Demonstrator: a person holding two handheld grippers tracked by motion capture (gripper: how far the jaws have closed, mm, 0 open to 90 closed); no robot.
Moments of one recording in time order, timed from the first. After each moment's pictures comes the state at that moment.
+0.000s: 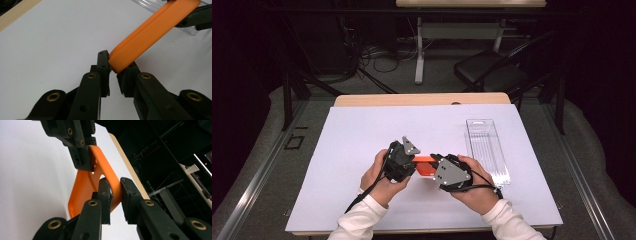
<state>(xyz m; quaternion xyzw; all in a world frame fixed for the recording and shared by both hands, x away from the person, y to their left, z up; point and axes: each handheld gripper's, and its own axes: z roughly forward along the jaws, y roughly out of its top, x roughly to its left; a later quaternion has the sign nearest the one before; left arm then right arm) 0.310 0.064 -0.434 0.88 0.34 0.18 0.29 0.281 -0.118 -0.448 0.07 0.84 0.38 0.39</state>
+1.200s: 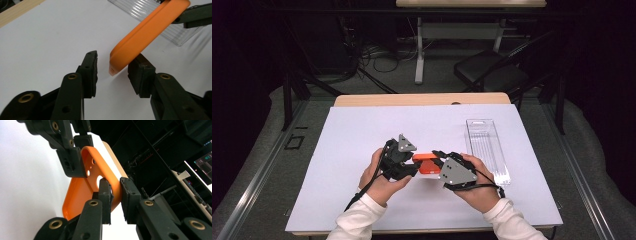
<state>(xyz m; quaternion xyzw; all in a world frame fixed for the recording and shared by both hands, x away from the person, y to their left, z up) 0.313 0.074 -0.431 0.86 0.35 0.15 0.34 0.286 -0.127 -0.450 0.06 0.81 0.41 0.41</state>
